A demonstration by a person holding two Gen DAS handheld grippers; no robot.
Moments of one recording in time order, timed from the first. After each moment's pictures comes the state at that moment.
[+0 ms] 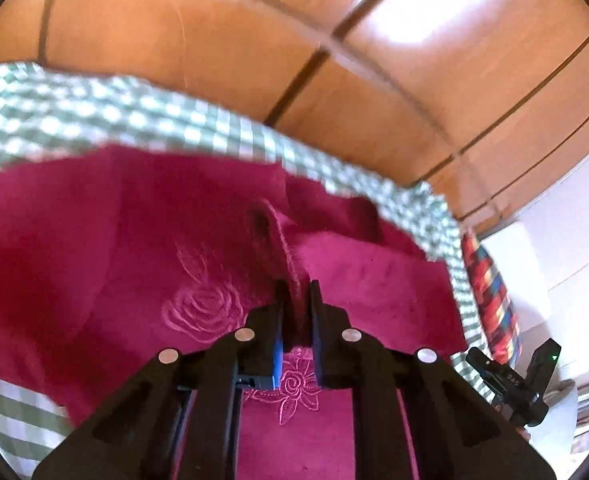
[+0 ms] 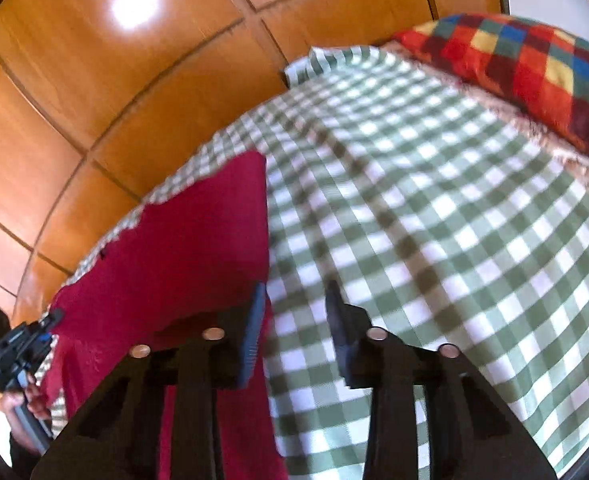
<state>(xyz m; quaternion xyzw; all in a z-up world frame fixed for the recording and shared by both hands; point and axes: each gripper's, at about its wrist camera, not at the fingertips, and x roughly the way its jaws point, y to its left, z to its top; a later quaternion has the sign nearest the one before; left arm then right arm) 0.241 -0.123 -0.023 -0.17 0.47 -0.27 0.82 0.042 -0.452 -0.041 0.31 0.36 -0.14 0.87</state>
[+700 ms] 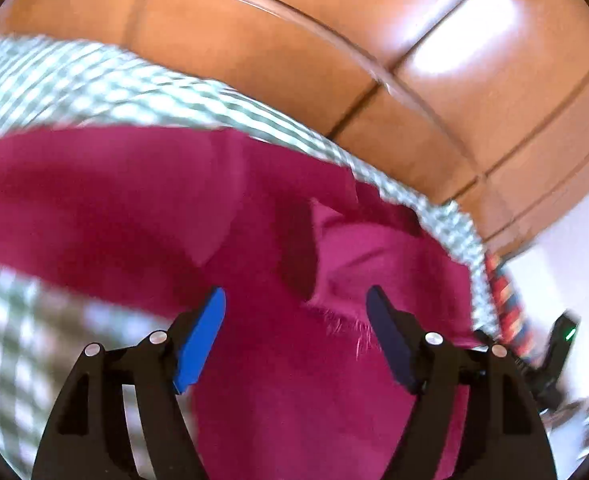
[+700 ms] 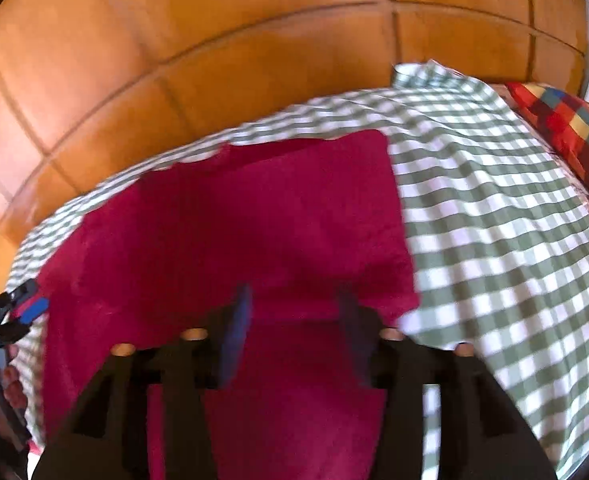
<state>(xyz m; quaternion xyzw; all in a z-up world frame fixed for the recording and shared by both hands) 0.187 -0.027 -0.039 -0.22 0.45 -0.21 0.84 0.078 -0.346 -0.033 0.16 0.41 -0.06 0.90</state>
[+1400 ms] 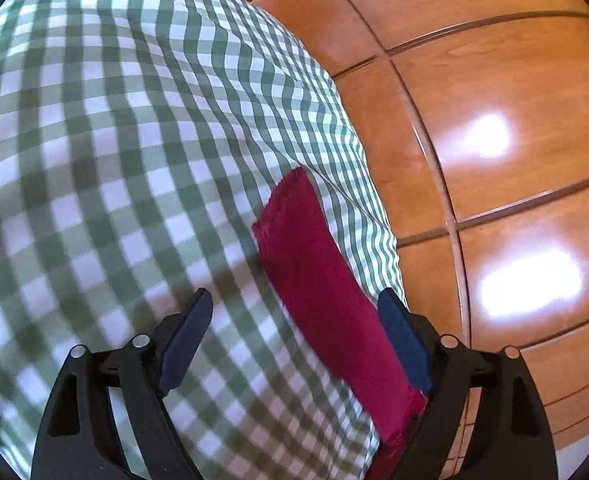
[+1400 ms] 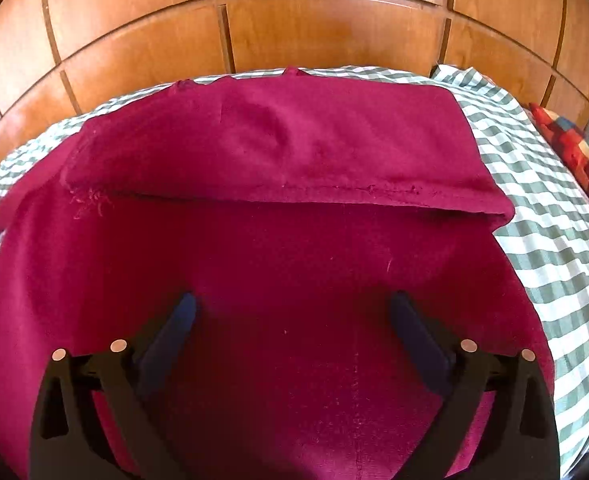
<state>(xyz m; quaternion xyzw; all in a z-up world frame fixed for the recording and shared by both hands) 0.122 0.336 -0.077 -0.52 0.32 0.06 0.79 0.079 -0.268 -0.088 0.06 0.43 -0.10 0.90</state>
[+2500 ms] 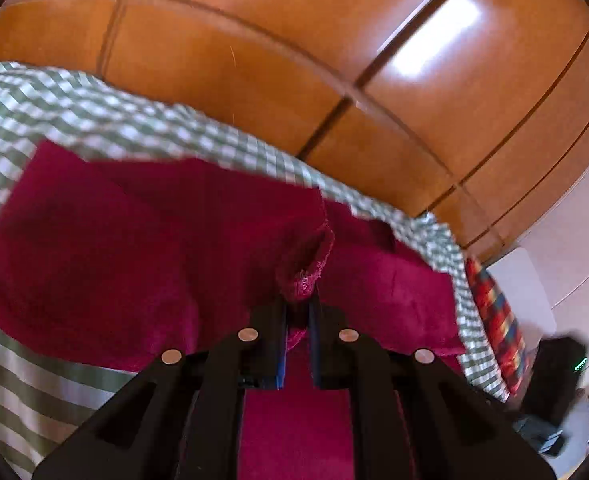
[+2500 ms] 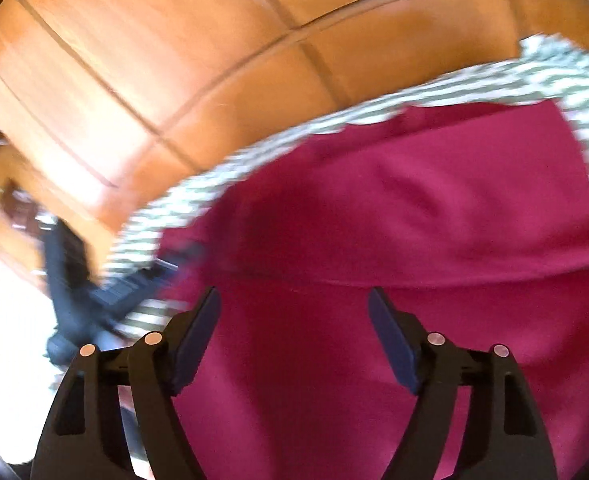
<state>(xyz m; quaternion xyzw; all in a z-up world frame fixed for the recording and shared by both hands) 0.220 -0.066 -0.033 -0.19 0.42 -0.25 0.85 0.126 -0.258 -0.026 0.28 0.40 0.14 0.86</state>
